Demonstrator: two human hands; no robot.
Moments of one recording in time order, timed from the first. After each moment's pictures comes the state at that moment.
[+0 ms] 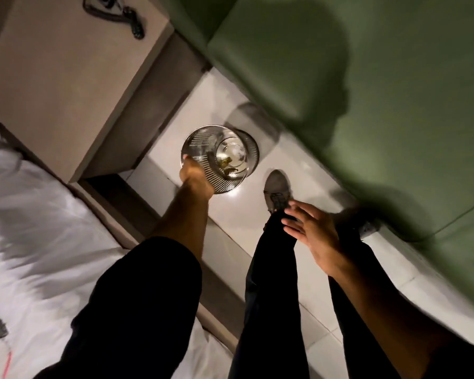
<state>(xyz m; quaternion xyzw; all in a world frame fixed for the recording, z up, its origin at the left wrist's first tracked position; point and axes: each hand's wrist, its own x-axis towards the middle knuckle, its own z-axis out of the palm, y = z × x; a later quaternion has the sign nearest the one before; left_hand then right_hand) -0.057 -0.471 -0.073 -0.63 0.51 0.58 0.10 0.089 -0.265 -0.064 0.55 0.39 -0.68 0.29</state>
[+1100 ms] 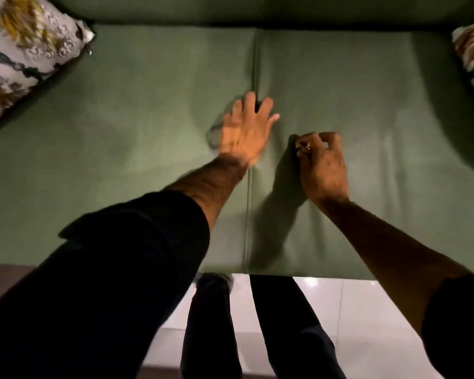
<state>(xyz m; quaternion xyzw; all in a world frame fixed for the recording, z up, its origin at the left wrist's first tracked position) -0.011 0.139 -0.112 0.51 0.85 0.00 0.12 0.157 0.178 -0.076 0.53 0.79 -0.31 0.01</state>
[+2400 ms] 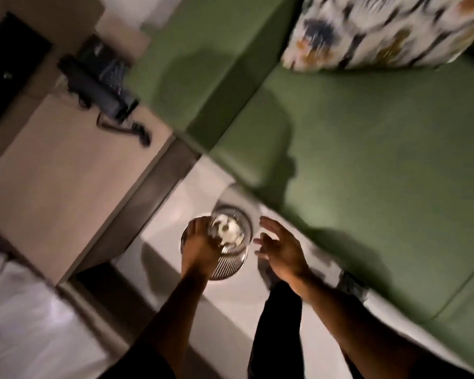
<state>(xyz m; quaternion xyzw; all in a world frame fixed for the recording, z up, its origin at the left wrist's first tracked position) -0.062 -0.504 -0.079 -0.08 0.93 0.24 0.25 -0.021 -0.321 -0.064 0.36 0.61 -0.66 0.25</state>
